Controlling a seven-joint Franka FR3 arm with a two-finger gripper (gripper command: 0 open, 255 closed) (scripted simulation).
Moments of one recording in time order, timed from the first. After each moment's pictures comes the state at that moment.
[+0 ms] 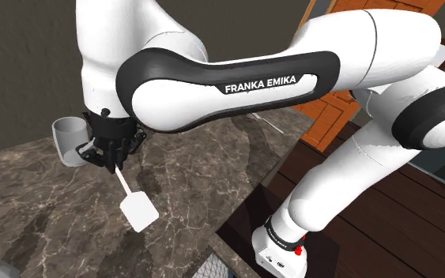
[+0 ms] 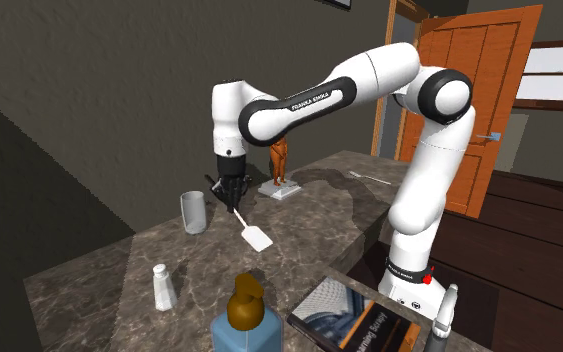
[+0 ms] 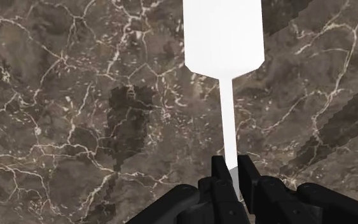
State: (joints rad) arm -0.03 -0.12 0.77 -2.01 0.04 1.97 0.73
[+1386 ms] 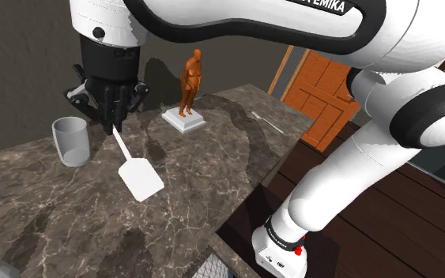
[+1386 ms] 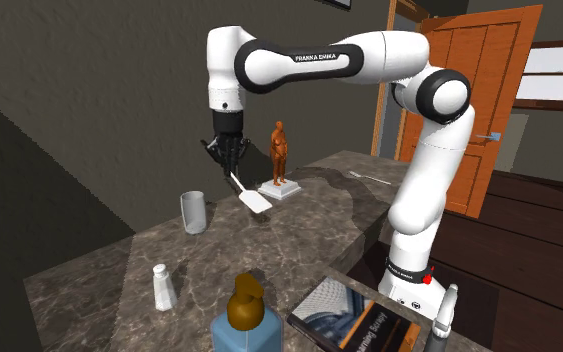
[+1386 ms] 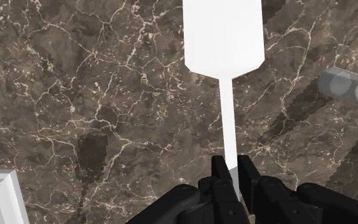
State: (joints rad) arm -0.03 -0.12 0.76 -1.72 0.04 1.69 0.72
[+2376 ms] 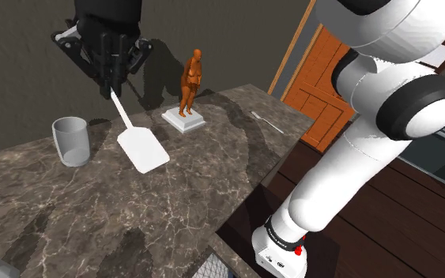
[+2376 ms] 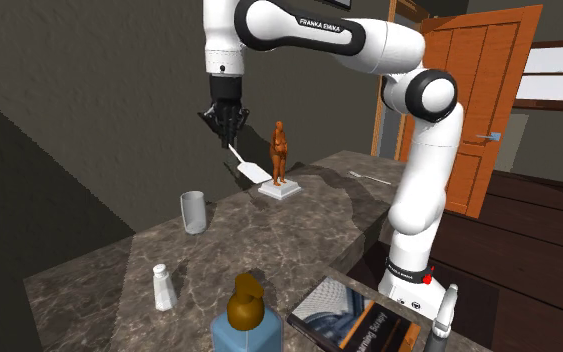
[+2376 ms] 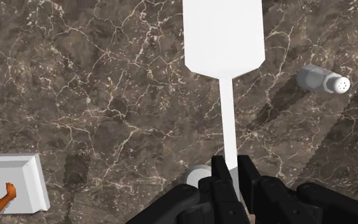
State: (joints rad) arm -0.02 -0.03 0.79 -1.44 -0.03 1.47 0.76
